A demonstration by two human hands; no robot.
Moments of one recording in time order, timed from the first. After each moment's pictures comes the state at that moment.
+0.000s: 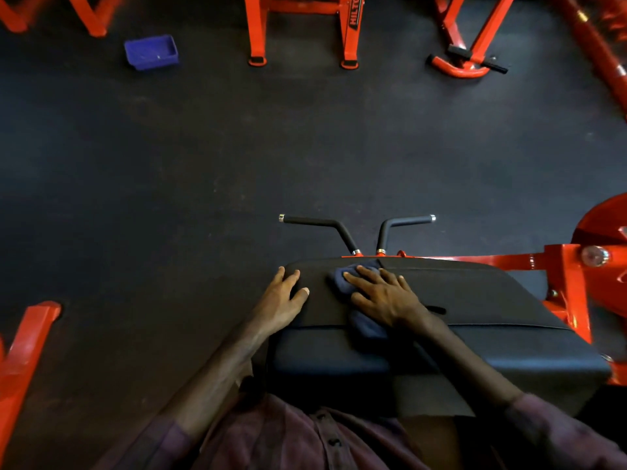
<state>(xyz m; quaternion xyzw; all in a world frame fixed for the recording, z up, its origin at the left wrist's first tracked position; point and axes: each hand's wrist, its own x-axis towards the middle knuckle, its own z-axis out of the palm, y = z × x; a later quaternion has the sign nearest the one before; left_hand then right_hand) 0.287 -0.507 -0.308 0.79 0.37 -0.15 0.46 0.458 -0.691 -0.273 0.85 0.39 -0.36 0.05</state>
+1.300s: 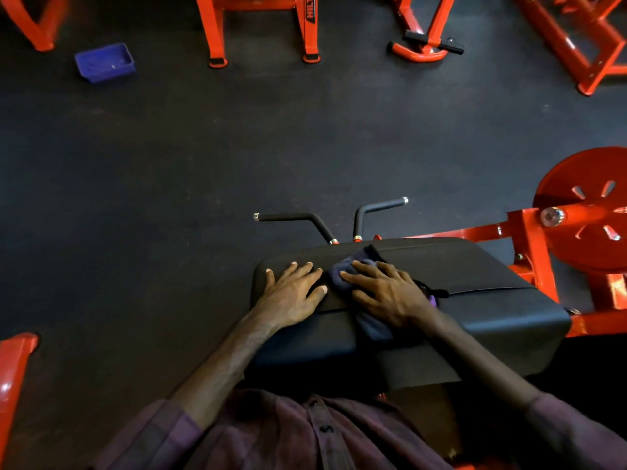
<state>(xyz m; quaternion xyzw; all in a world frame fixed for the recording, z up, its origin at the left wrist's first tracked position) 0.327 -0.552 -0.288 0.91 0.17 -0.24 0.29 0.461 -0.758 -0.263 0.86 0.41 -0.31 0.00</state>
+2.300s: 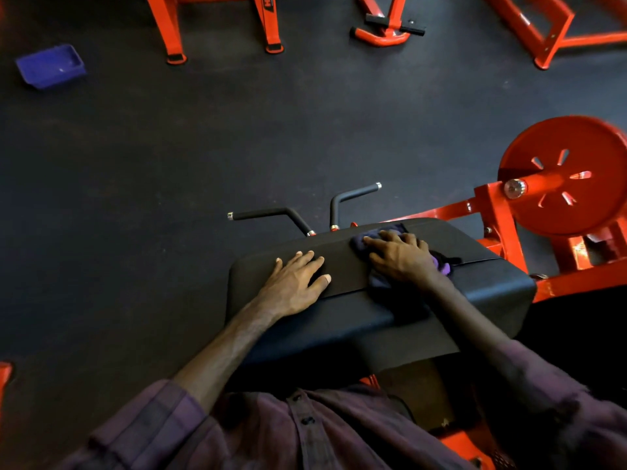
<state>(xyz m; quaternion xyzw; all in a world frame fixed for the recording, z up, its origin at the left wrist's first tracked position) 0.363 -0.579 -0.291 0.91 0.11 -0.23 0.33 0.524 -0.791 -0.270 0.92 0.25 -0.29 0.04</state>
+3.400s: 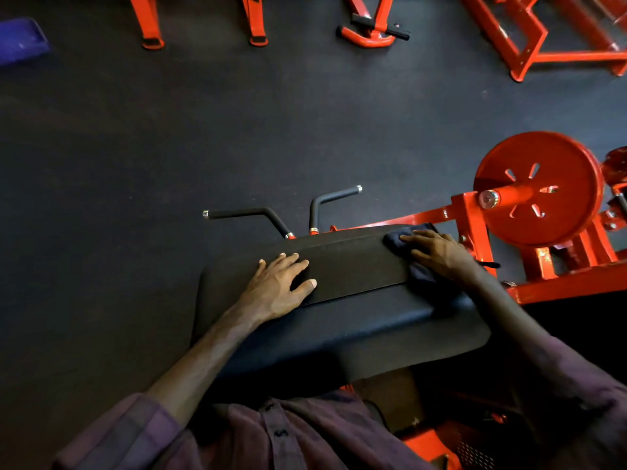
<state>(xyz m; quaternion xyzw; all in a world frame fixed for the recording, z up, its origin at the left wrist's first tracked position) 0.378 -0.589 -0.302 0.91 0.11 -0.20 0.34 0.621 -0.912 -0.281 0.92 0.31 -0.24 0.01</state>
